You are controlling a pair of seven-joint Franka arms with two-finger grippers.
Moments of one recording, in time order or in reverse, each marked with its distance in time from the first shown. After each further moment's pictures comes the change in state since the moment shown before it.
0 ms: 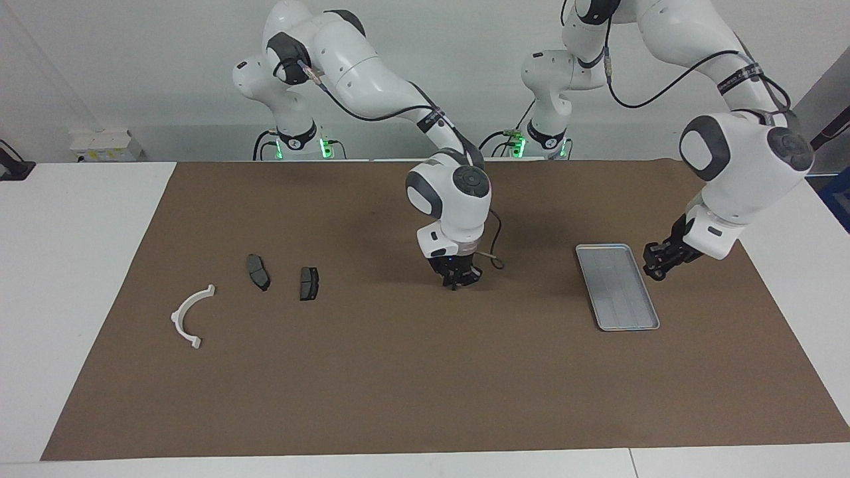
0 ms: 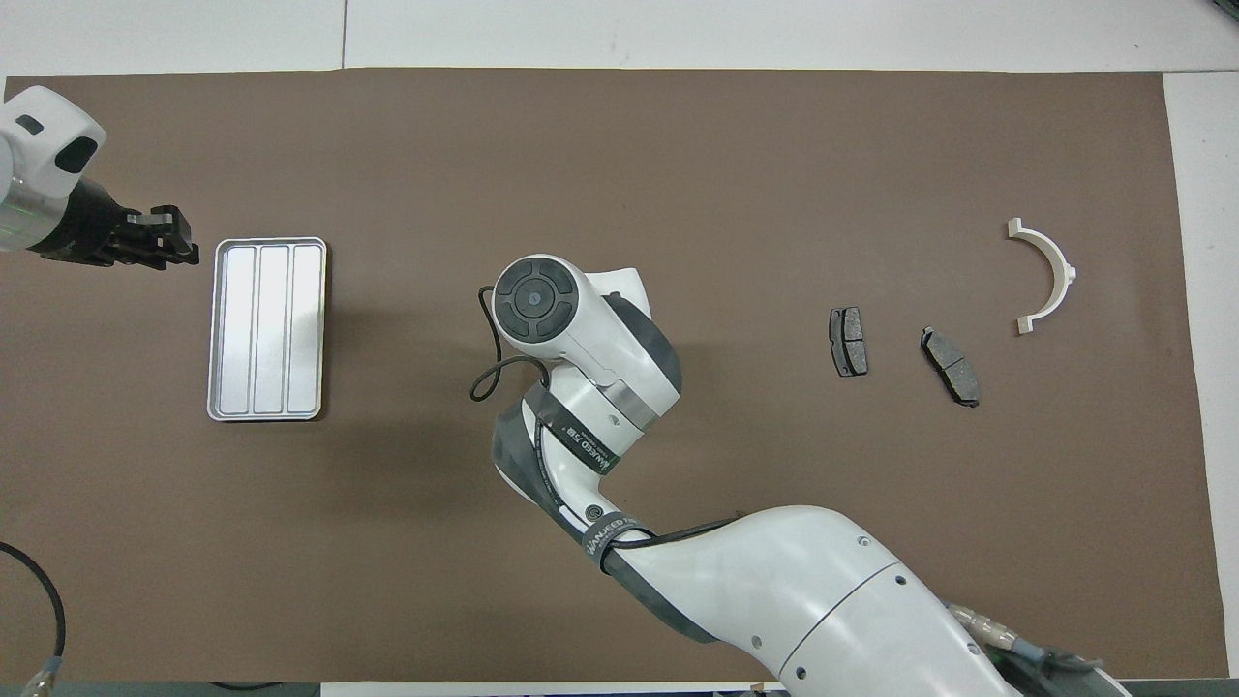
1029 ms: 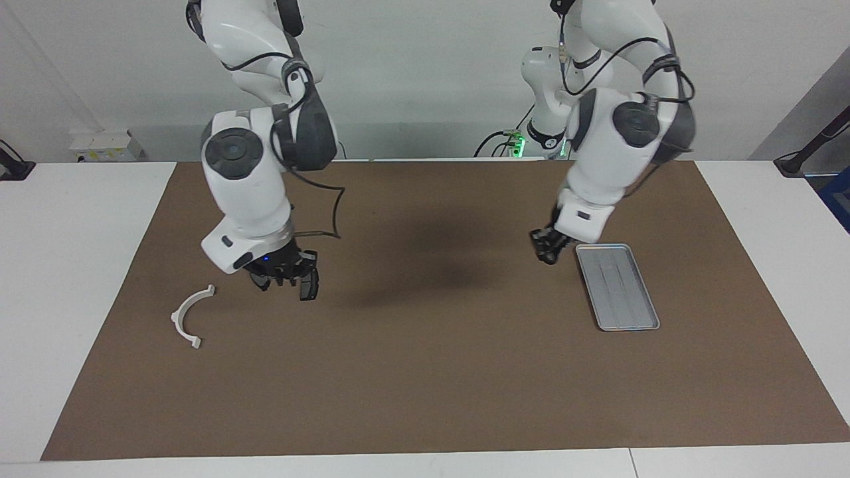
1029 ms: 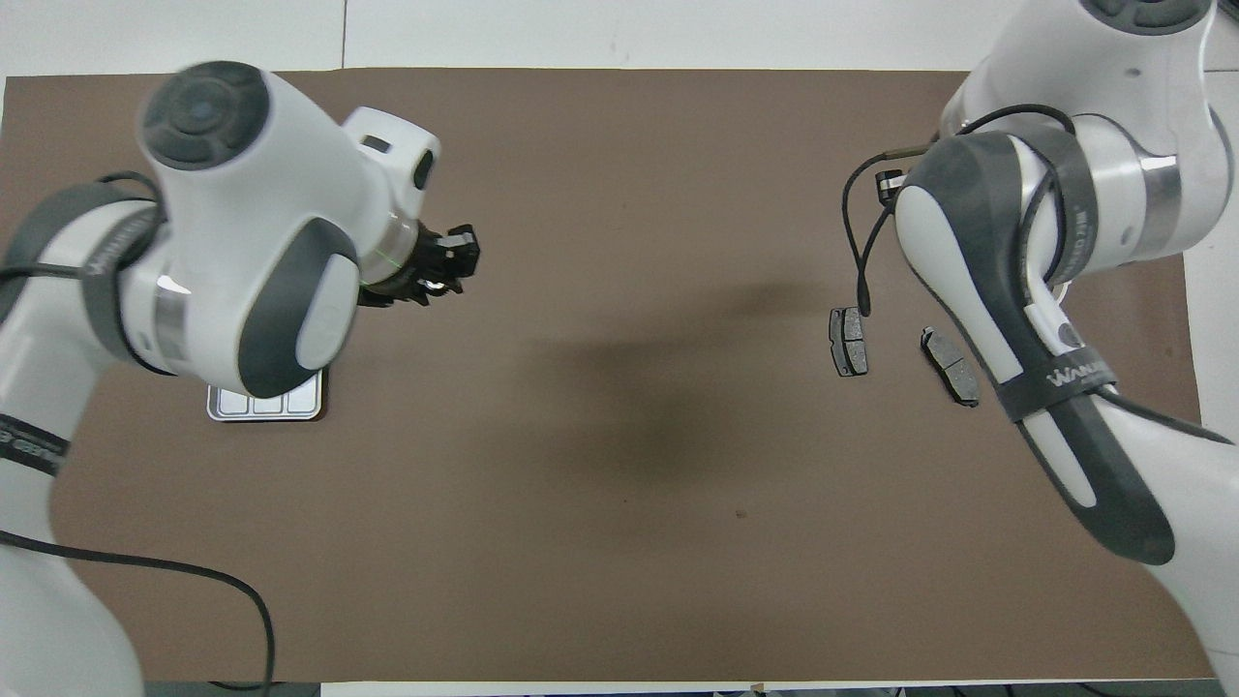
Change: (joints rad) left arm -0.469 -0.013 -0.041 0.013 0.016 -0.027 -0.711; right arm -0.546 -0.269 -0.013 0.037 0.038 -0.353 -1.217
